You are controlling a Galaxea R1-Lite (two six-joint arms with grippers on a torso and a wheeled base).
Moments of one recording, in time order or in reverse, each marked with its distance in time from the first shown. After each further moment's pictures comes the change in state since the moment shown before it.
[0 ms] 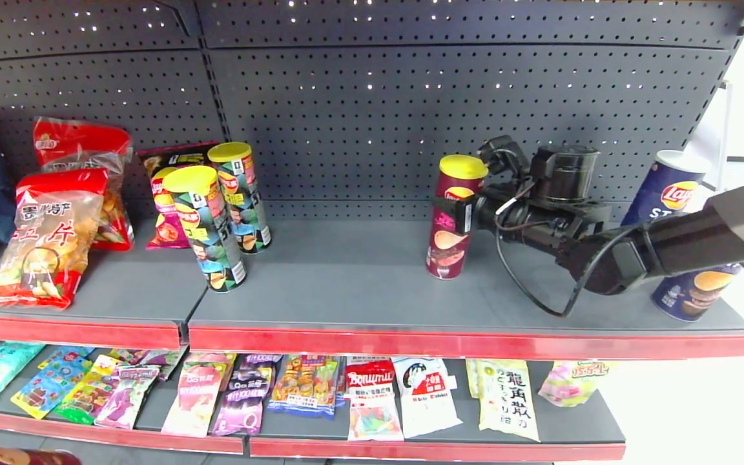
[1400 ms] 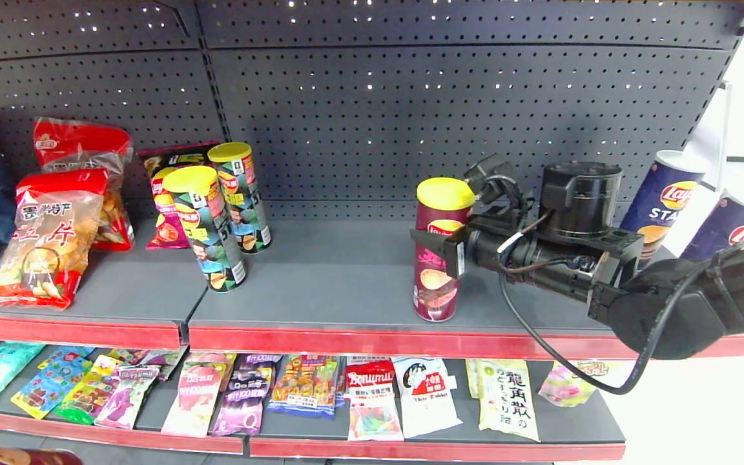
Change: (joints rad) left arm -0.001 -0.003 -0.002 -0.001 -0.009 0.000; right arm 0.166 -0.183 0.254 -0.027 -0.037 -0.046
